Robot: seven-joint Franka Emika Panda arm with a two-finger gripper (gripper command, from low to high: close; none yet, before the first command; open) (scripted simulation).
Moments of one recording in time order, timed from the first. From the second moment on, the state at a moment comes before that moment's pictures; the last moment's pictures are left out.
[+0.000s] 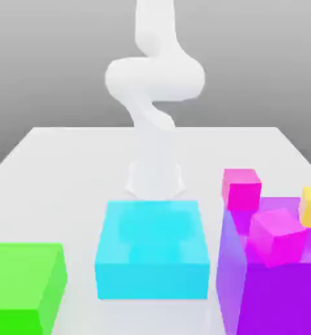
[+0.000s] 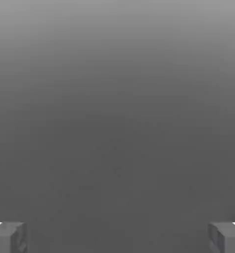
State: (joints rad) arm 0.05 -0.73 0.01 -2.29 0.04 2.30 0.78
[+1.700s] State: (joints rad) arm 0.58 0.04 0.23 -2.76 -0.08 2.83 0.95
